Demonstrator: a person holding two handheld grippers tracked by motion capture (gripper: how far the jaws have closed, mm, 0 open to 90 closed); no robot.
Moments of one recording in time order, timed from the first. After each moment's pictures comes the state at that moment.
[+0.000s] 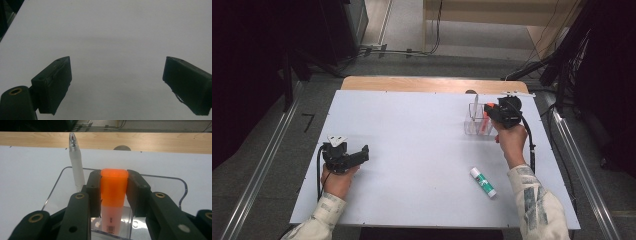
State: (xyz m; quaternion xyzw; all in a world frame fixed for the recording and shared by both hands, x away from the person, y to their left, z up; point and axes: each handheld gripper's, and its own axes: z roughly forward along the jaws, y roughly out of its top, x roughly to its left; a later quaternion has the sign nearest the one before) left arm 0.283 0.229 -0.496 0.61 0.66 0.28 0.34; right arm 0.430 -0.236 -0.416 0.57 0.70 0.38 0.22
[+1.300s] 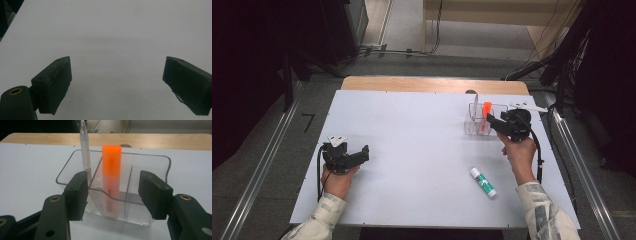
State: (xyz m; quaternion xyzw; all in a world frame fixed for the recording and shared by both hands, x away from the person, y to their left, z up) left arm 0.283 0.228 -0.497 0.61 0.66 0.28 0.34; right arm 0.386 -0.254 -0.419 0.55 0.69 0.41 0.23
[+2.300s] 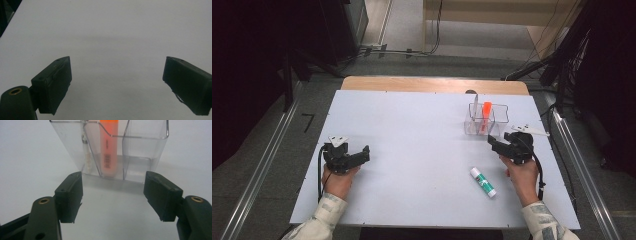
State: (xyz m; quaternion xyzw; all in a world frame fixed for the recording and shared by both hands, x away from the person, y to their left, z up) left arm 0.283 0.227 -0.497 0.62 0.66 0.27 0.34; right arm 0.344 -0.269 -0.459 0.55 0.71 0.39 0.21
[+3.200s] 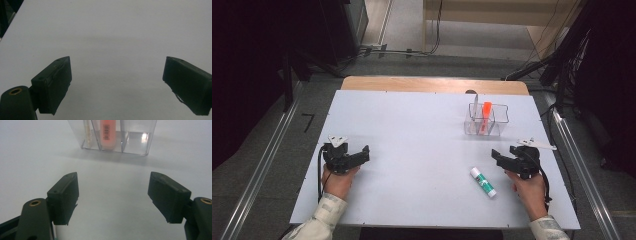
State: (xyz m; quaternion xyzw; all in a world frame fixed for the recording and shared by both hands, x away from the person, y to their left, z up) left arm 0.282 0.227 -0.496 0.61 0.66 0.28 0.34; right arm 0.311 -0.285 -0.469 0.55 0.72 0.38 0.19
